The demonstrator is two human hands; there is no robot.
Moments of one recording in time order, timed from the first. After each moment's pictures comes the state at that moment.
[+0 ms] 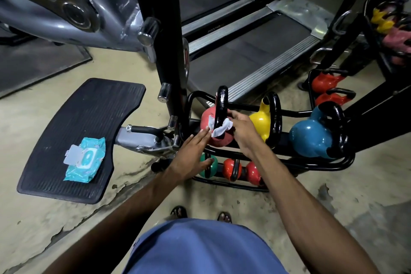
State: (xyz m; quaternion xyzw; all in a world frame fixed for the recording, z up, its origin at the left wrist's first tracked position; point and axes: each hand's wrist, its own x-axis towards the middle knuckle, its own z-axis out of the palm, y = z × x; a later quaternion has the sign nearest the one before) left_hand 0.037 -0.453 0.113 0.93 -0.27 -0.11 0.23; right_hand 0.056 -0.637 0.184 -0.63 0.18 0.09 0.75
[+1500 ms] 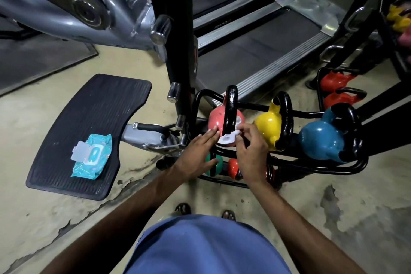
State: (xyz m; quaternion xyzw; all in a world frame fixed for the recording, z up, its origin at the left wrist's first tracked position) left_hand 0.046 -0.444 0.101 0.92 -0.30 -0.11 0.25; right_hand -0.002 -0.617 0.161 -0.85 0.10 -0.22 0.46
